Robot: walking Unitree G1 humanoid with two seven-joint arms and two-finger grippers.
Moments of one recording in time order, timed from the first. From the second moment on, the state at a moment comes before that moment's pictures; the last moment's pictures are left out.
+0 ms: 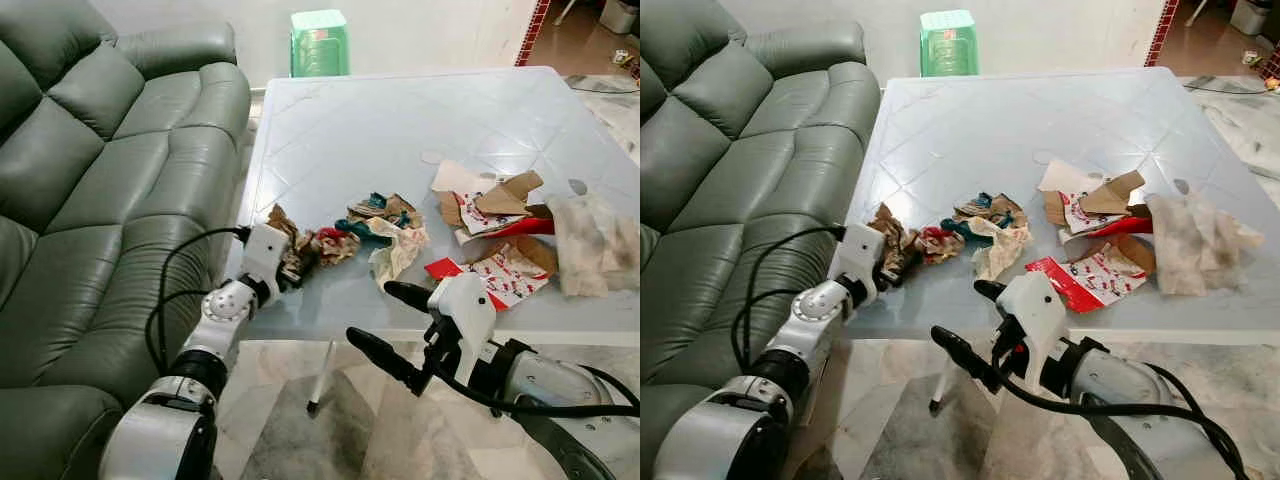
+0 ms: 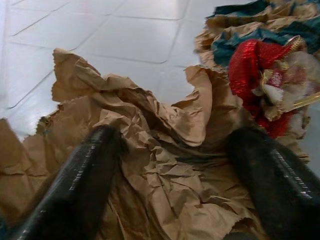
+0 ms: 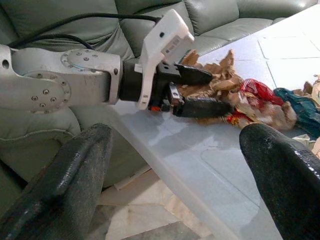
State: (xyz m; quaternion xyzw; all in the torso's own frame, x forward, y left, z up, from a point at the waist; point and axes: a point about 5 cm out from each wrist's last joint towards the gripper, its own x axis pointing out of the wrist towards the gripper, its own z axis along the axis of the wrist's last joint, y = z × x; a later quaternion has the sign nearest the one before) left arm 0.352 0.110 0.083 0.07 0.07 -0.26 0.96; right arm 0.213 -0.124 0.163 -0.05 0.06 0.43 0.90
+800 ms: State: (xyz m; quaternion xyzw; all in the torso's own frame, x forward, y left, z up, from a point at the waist) left arm 0.355 0.118 0.101 0.09 -0.02 -0.21 0.97; right arm 0.212 -0.107 0.170 0.01 0.05 0.47 0.88
